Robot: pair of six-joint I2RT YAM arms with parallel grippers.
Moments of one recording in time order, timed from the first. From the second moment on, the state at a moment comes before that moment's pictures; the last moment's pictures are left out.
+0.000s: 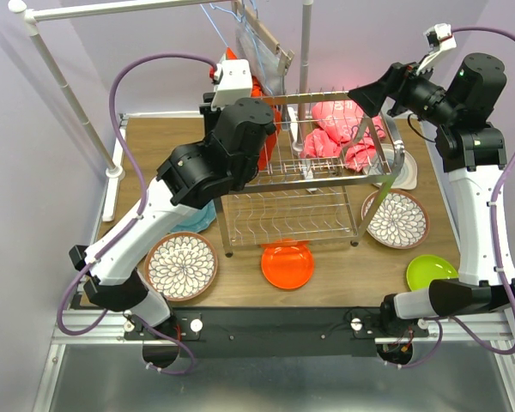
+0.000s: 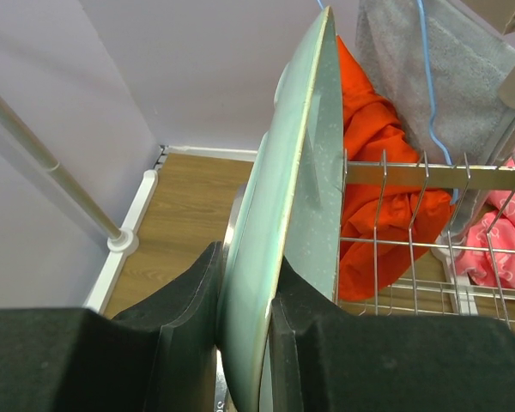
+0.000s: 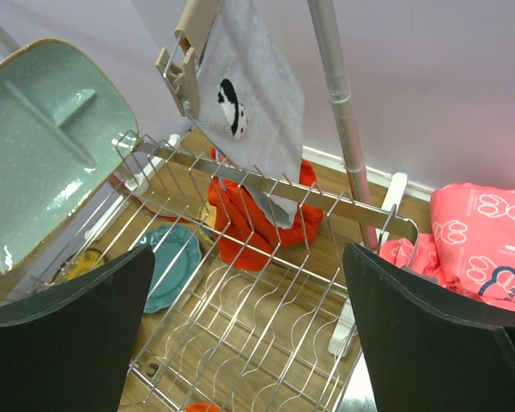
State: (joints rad) left arm -0.98 1.56 2.10 -0.86 -1.20 -0.21; right arm 0.06 1.40 1.86 -0.52 -0.61 0.22
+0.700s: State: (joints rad) left arm -1.01 1.56 2.07 -0.97 -1.20 -0.28; right arm 0.06 1.40 1.85 -0.52 -0.61 0.23
